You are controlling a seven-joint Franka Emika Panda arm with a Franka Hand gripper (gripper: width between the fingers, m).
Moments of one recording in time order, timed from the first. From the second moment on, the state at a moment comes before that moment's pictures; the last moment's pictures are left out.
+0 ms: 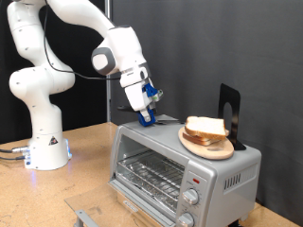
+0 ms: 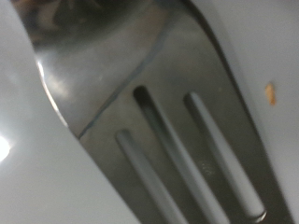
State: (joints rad) arm 0.32 -0.43 0.17 -2.79 0.25 2.77 0.33
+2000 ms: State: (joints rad) arm 0.39 -0.42 0.05 -2.75 0.35 2.60 -0.14
